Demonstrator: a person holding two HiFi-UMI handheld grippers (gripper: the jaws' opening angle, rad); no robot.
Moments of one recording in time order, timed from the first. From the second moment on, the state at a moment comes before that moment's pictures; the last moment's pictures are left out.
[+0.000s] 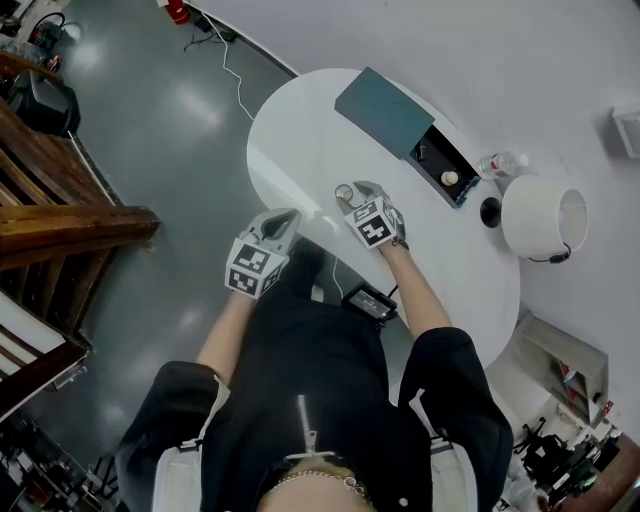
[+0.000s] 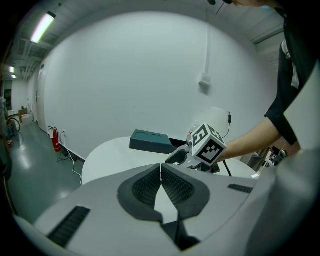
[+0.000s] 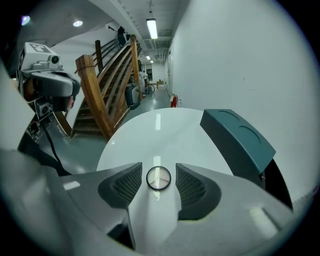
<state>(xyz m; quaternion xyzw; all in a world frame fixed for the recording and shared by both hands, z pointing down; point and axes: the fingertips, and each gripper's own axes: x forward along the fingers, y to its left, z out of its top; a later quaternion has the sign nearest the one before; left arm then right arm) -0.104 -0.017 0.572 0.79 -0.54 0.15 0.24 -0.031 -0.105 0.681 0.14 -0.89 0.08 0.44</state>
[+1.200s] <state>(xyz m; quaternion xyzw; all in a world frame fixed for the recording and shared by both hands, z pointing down) -0.122 -0.013 0.584 0.78 -0.54 0.15 0.26 -0.031 -0.103 0.714 0.14 -0.85 0.11 0.49</state>
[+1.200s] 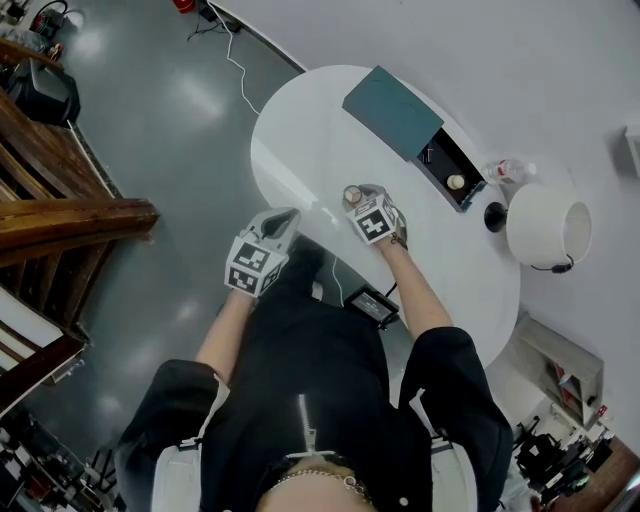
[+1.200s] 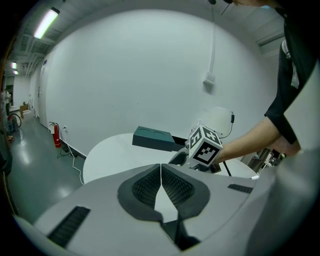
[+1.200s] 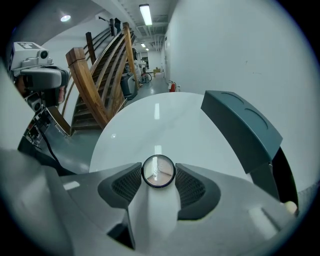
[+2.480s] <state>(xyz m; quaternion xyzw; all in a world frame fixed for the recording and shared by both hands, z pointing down) 0.011 -0.154 0.573 0.90 -0.33 0.18 0.22 0.119 -0.216 0.634 0.38 -0.81 0.21 0.39</state>
